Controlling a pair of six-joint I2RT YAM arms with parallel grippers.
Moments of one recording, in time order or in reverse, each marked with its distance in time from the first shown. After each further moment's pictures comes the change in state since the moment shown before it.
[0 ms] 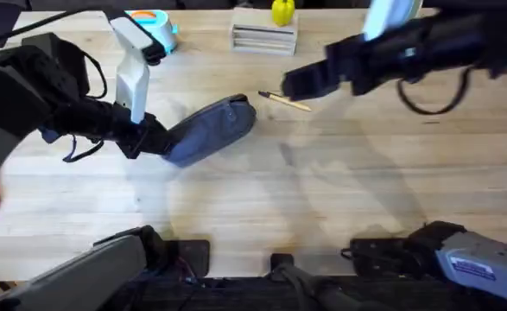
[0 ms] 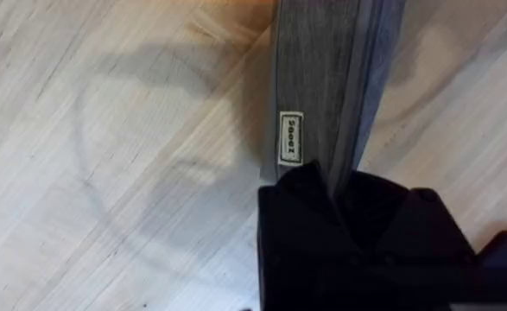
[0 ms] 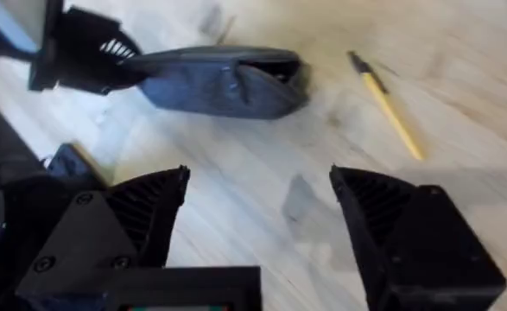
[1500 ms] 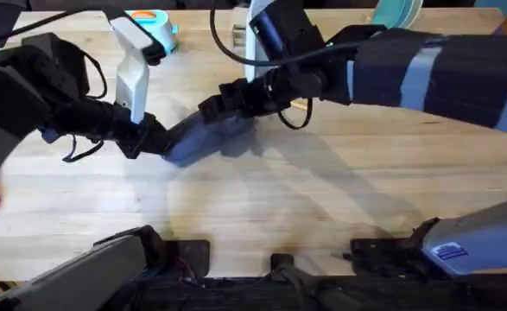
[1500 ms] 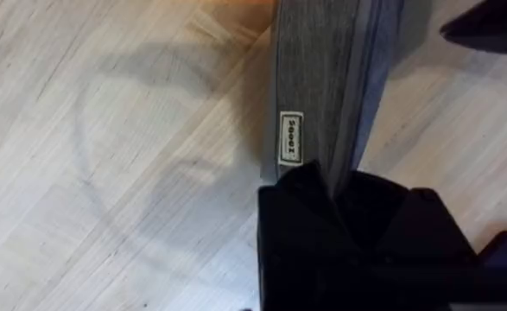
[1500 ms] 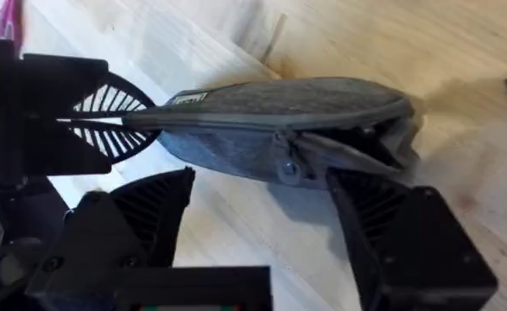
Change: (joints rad) left arm 0.000 0.000 0.000 0.000 0.000 0.000; right arm 0.300 0.475 0.000 0.435 0.029 0.322
